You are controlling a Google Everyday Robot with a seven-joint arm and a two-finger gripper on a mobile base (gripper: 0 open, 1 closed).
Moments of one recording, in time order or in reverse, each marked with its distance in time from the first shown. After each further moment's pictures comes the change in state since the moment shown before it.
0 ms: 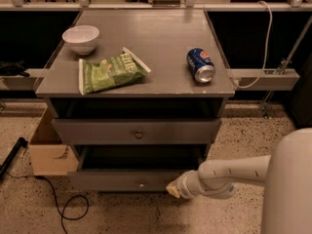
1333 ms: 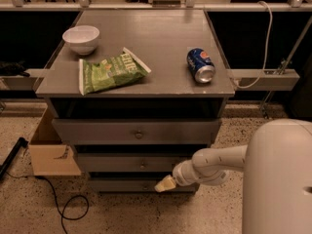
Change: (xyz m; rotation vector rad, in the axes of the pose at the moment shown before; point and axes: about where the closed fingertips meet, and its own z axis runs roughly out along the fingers) arm -0.037 -0.032 0.020 0.026 -0.009 -0.006
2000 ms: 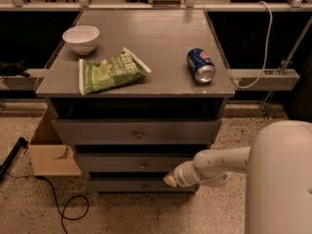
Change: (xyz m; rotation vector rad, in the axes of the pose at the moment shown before) arm 0.004 0.001 -0.002 0.000 -0.004 0.007
